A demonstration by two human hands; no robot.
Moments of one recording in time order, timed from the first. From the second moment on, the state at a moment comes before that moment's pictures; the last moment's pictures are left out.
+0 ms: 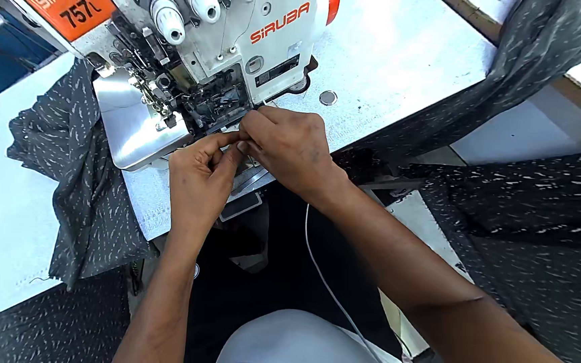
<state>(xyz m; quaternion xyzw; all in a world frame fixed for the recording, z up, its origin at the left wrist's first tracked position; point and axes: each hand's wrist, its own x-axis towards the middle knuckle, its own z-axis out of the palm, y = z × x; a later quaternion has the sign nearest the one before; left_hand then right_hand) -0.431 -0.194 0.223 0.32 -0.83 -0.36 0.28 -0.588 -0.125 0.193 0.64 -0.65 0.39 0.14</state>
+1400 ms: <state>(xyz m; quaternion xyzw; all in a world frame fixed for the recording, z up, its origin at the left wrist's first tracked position) -0.356 -0.200 0.165 0.42 -0.79 -0.18 0.41 -0.592 -0.155 0.200 0.53 -0.73 0.44 -0.02</state>
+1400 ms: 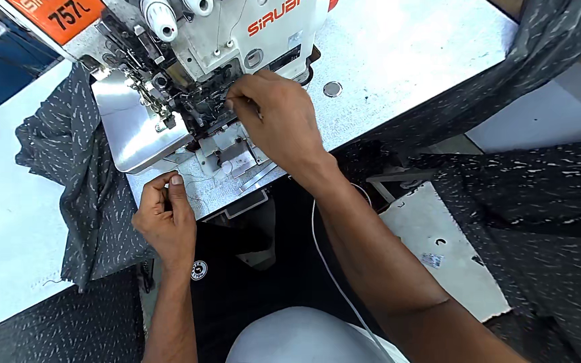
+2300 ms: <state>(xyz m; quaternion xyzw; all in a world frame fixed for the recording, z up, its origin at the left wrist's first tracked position) -0.364 -0.198 0.162 0.42 -0.78 -0.20 0.42 -0.580 -0.167 0.204 0.50 -0.81 0.30 -0.03</state>
